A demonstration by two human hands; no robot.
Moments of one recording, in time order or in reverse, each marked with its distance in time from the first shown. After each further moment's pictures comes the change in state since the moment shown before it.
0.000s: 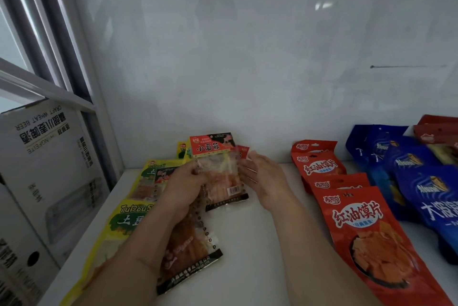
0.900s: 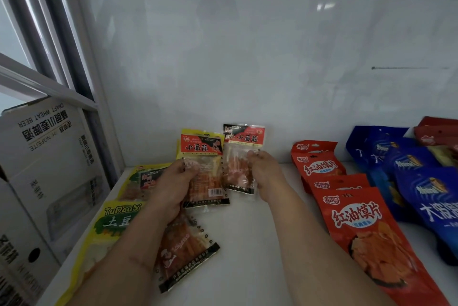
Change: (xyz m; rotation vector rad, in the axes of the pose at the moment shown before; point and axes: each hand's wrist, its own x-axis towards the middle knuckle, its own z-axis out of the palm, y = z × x) left_hand -0.001 -0.001 -0.014 -0.123 0.100 -0.045; right_hand 0.019 -0.005 0.004 -0.349 0.103 -0.078
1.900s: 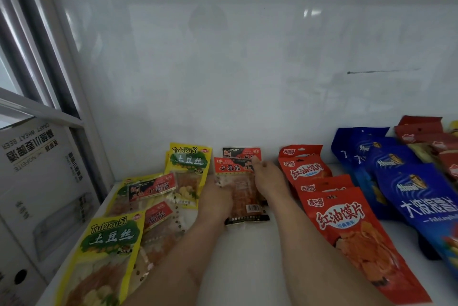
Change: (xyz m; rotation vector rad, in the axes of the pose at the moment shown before) left_hand -0.011 -0.023 0.104 0.238 0.079 0.028; right_hand 0.019 0.016 -0.044 -0.437 0.085 -0.116
